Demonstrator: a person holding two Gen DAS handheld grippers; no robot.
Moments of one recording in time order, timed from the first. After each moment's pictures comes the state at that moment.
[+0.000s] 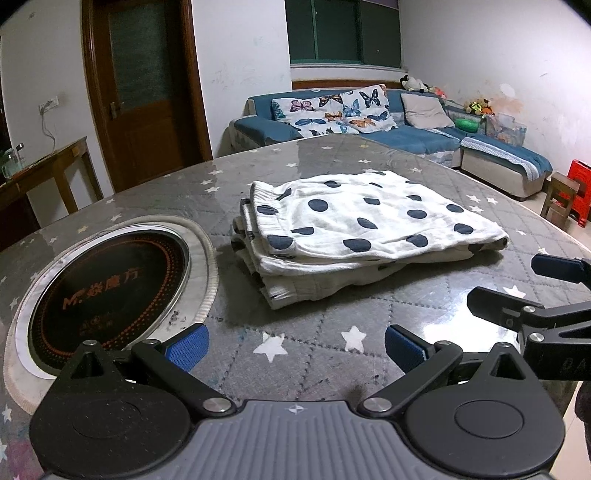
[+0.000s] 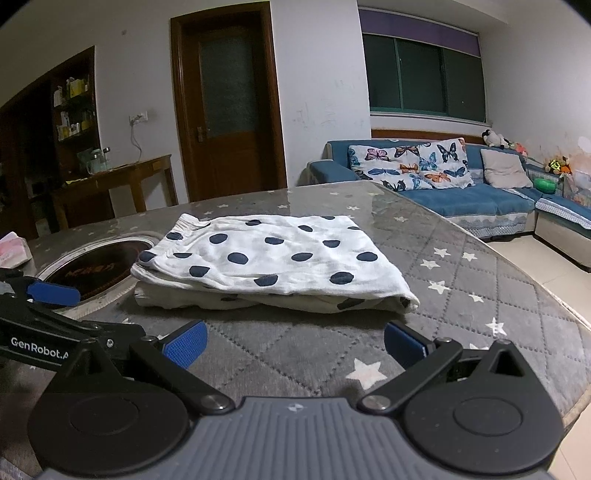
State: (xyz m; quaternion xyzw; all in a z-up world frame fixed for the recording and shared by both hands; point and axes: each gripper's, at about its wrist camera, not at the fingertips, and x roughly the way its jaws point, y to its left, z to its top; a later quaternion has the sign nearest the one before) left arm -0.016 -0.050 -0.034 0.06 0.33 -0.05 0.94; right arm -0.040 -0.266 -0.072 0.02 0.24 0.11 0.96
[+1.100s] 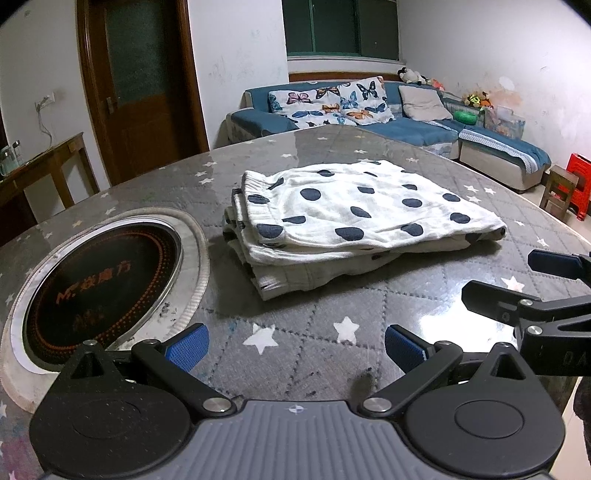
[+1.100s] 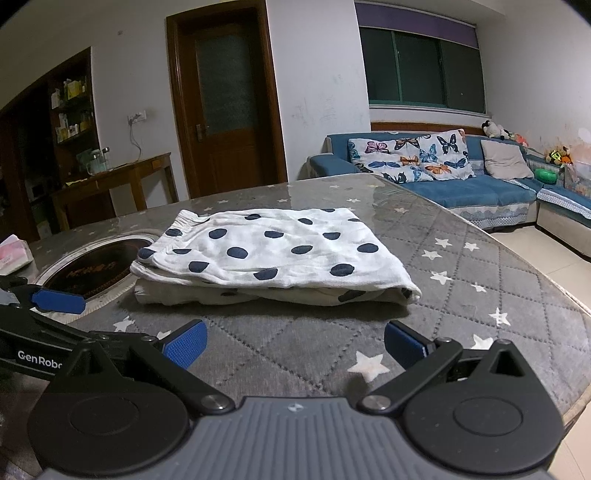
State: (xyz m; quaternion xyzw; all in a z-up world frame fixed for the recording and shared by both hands) left arm -0.014 -0.054 -0.040 0.06 0.34 -0.06 0.94; right arm -0.037 -0.267 -0.076 0.03 0.25 0.12 0.96
